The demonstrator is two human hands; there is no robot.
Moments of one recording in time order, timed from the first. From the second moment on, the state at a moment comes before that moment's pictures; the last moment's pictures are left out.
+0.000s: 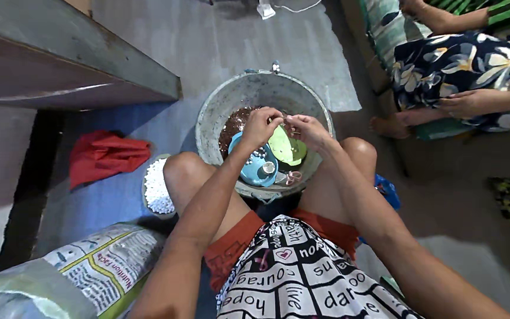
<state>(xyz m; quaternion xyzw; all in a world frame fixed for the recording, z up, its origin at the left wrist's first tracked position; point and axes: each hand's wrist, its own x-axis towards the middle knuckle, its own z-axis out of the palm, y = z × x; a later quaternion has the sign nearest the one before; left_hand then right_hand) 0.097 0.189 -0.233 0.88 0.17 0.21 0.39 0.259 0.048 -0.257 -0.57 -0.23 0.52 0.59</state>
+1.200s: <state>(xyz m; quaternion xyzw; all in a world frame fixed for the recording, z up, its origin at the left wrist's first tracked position) 0.100 0.326 -0.192 0.85 0.30 0.19 0.39 0.333 0.131 -0.224 -0.60 -0.21 0.42 0.65</state>
